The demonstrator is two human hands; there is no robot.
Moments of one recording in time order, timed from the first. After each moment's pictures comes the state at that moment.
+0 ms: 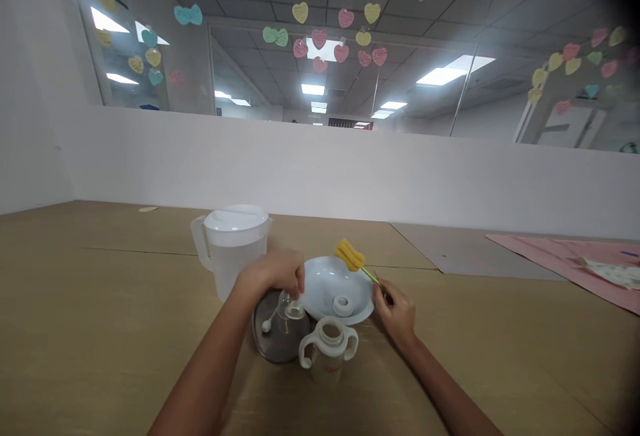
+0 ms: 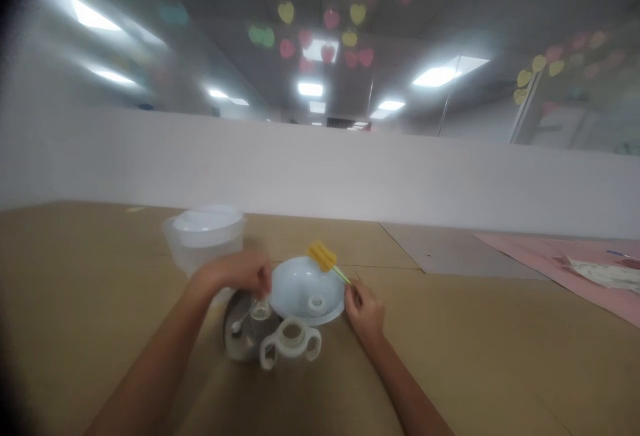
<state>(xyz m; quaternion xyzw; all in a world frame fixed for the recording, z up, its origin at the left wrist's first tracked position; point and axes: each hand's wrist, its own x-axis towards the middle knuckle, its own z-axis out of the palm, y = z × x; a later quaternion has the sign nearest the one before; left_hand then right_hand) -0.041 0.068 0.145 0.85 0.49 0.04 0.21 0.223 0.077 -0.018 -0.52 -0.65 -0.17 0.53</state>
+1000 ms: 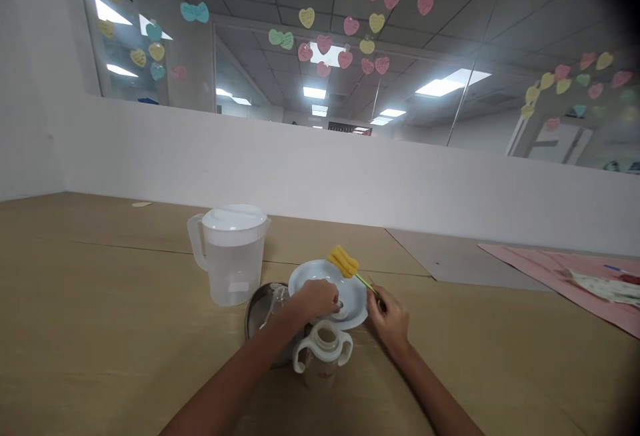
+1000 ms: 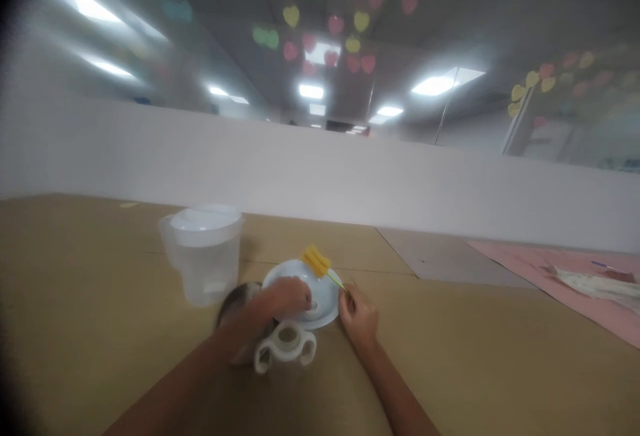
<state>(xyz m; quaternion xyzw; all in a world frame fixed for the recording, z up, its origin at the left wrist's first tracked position) 0.031 0.085 0.074 0.89 0.46 0.02 0.06 0.222 0.075 -0.016 -0.51 -0.67 -0.19 0.51</state>
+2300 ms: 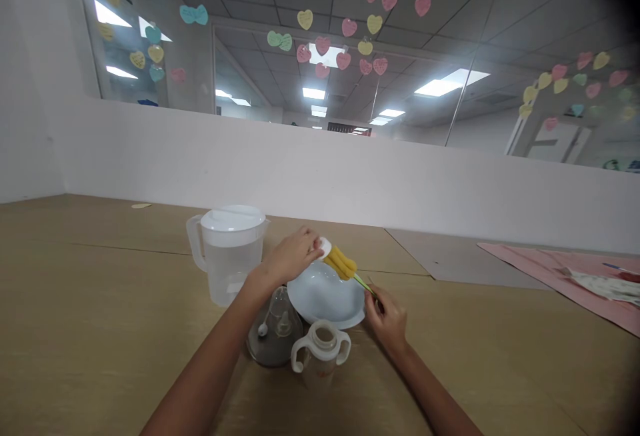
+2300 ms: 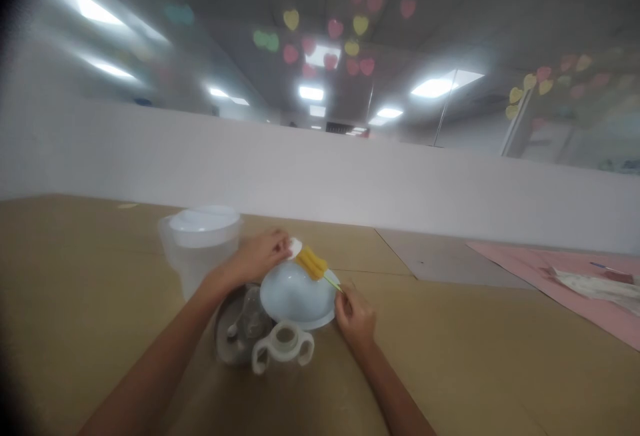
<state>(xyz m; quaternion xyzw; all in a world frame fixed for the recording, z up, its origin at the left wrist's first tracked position) -0.019 0.080 0.136 0.85 0.43 0.31 0.04 0.220 0.074 -0.015 -0.45 -0.67 -0.23 0.54</state>
